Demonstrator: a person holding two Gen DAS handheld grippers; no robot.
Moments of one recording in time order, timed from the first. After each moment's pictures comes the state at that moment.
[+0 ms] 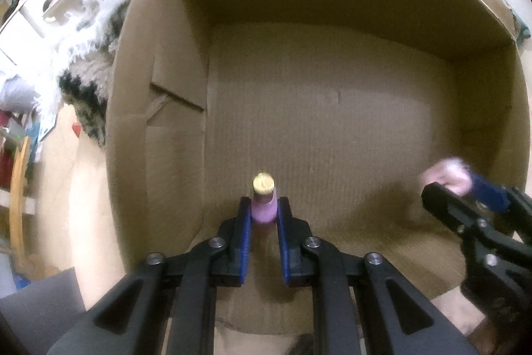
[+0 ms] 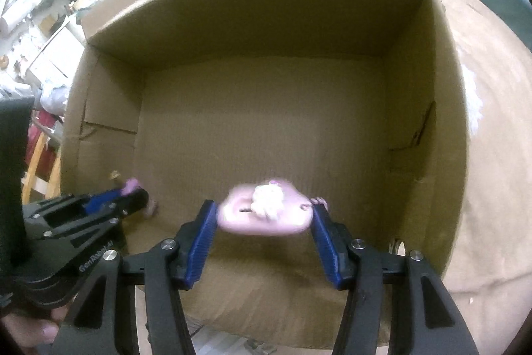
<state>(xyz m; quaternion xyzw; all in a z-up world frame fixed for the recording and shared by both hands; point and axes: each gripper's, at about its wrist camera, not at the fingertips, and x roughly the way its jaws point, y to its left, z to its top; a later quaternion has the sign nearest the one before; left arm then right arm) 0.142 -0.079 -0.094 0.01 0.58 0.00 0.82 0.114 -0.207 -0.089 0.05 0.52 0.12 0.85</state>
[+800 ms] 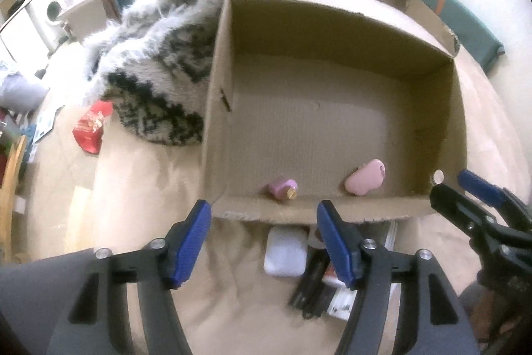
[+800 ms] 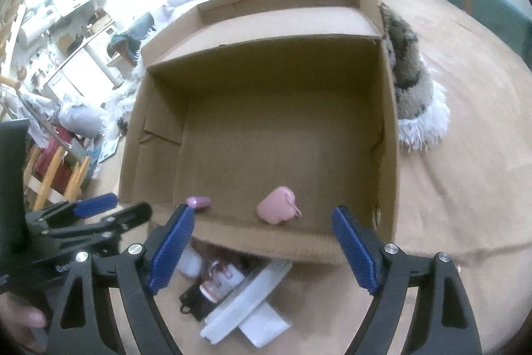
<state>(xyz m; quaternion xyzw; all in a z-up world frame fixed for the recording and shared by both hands) 0.086 -0.033 -0.038 -0.02 0.52 -0.02 0.85 0.049 -0.221 -0.033 0.07 0.46 0.13 0.88</state>
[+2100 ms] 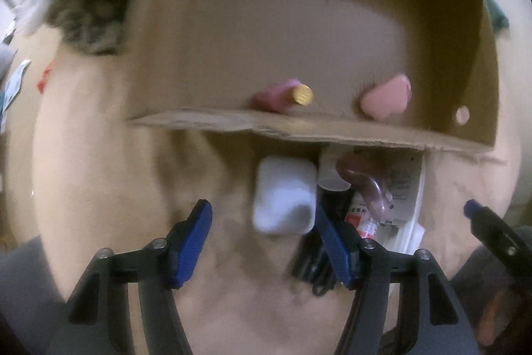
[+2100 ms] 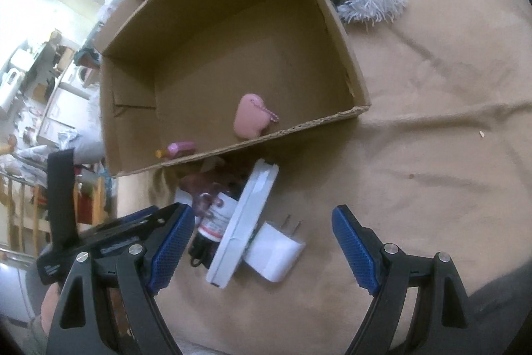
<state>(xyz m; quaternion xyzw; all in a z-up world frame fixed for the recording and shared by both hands) 0.091 -0.051 -0.122 -0.04 0.65 -0.07 0.76 0.015 -0.247 -0.087 0.22 0.55 0.09 0.80</state>
